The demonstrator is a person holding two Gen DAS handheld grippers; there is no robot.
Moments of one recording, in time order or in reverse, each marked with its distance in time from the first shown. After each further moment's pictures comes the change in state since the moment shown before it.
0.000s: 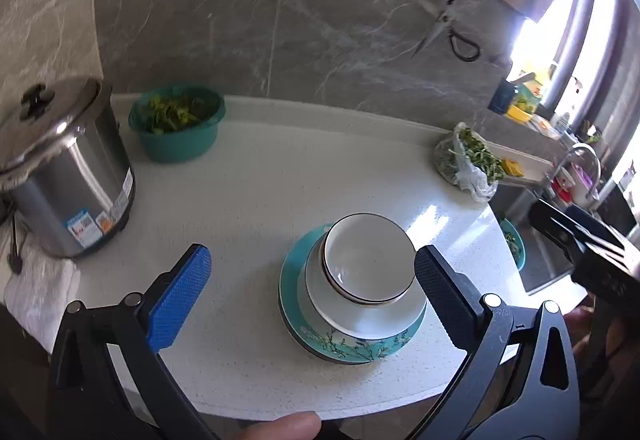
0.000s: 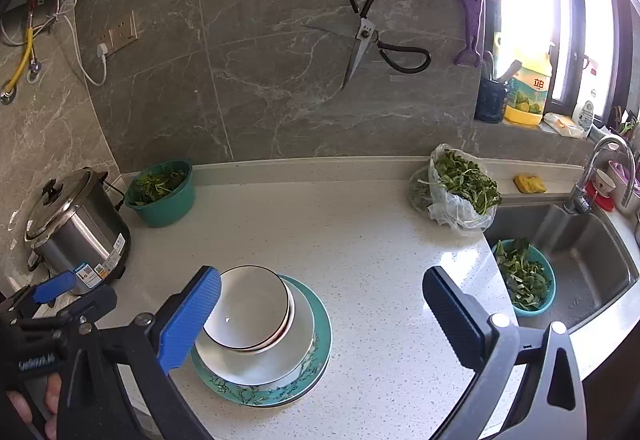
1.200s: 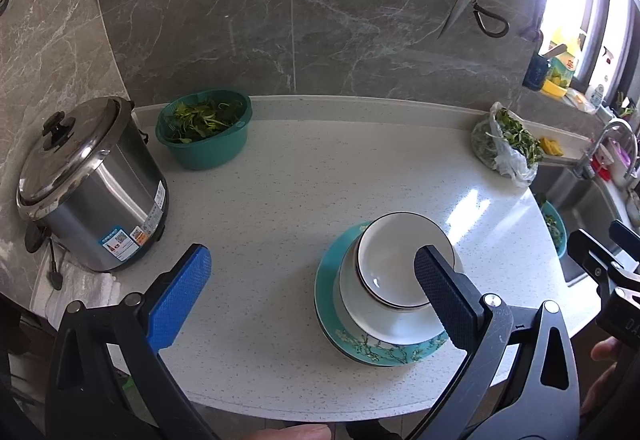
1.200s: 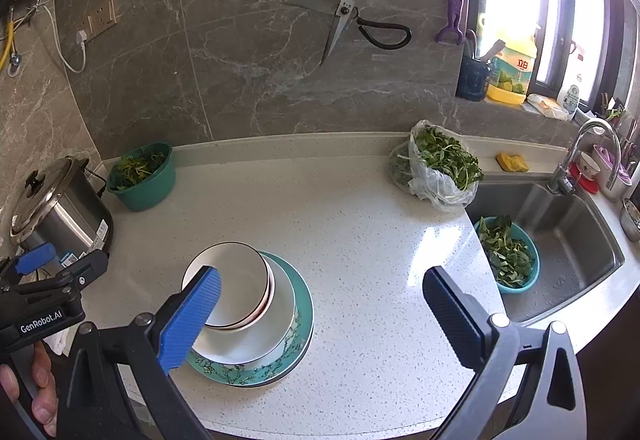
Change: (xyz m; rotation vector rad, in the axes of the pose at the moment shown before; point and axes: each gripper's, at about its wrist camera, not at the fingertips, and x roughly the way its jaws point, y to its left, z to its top) left arm 0.005 -0.024 0.010 0.066 0.035 0.178; right arm 0.003 -0.005 -0.006 0.016 0.086 -0.069
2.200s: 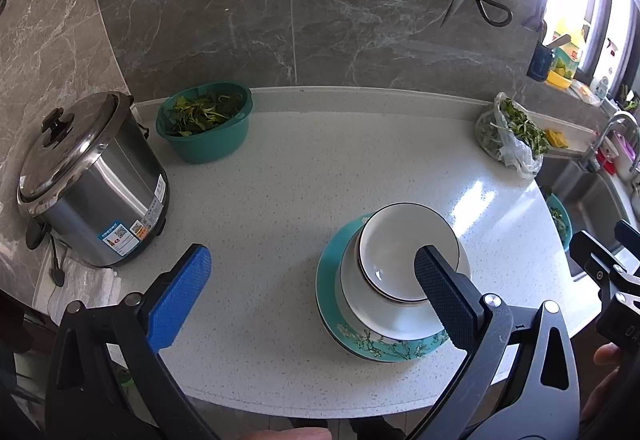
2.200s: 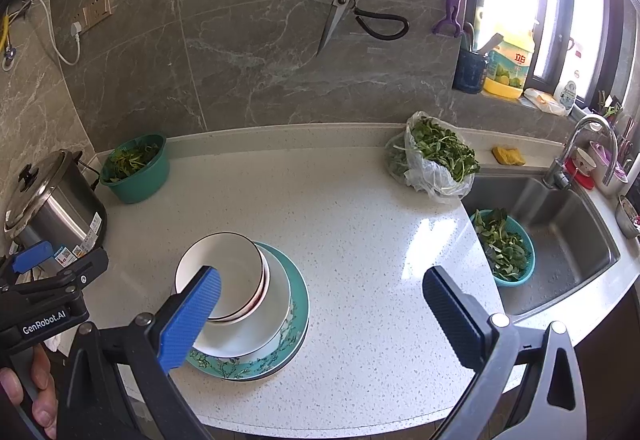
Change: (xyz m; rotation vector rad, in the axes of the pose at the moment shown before) left arm 0.011 -0.006 -0.005 0.014 0.026 0.022; right arm 0.004 0.002 -0.007 -0.001 0.025 -0.019
